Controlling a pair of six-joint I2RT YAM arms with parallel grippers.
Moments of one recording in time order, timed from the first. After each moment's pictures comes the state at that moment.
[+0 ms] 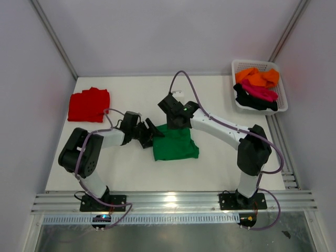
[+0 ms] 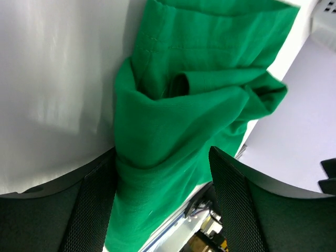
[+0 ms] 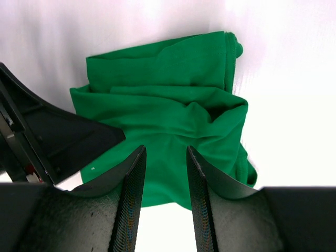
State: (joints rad) left arm -0.37 1.72 0.76 0.11 0.49 -1.05; right arm 0.84 1.80 1.55 -0.79 0.40 0.65
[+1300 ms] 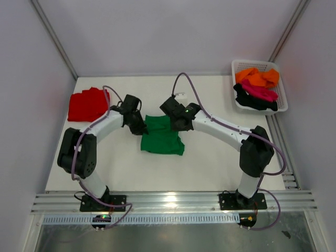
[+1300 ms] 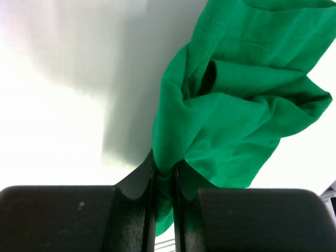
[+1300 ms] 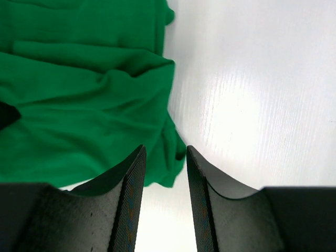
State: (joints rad) left arm -0.38 1.69 1.12 -0.55 0.17 -0.77; right arm 0.84 1.78 1.52 -0.82 0.44 0.65
